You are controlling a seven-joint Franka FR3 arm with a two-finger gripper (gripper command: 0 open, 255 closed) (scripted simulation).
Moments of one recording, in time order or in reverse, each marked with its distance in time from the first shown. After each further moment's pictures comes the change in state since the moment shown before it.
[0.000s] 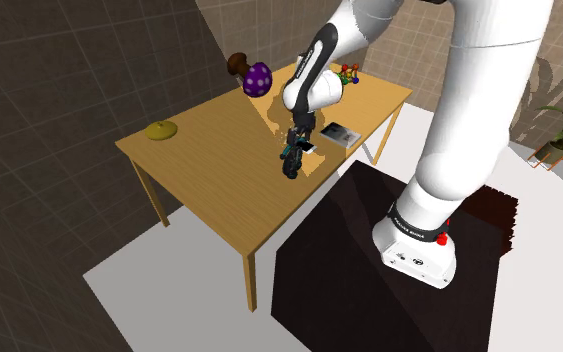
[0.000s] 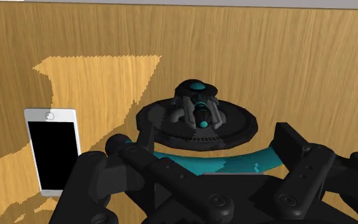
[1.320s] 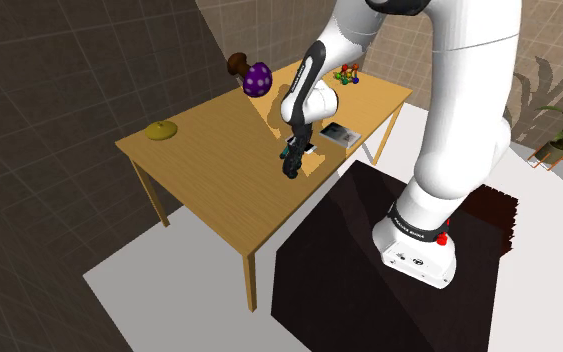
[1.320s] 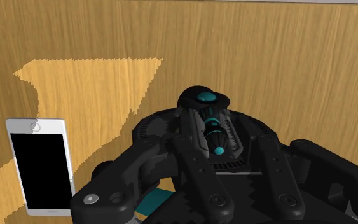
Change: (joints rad) arm -0.036 0.139 0.039 0.045 0.046 0.090 -0.038
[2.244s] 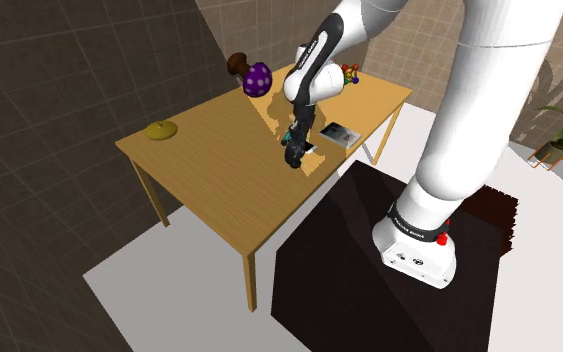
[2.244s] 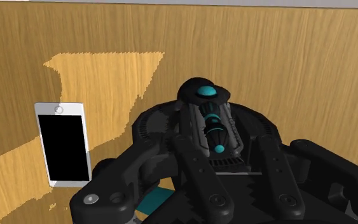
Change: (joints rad) arm 0.045 -0.195 -0.058 -0.037 -0.071 -0.157 0.053
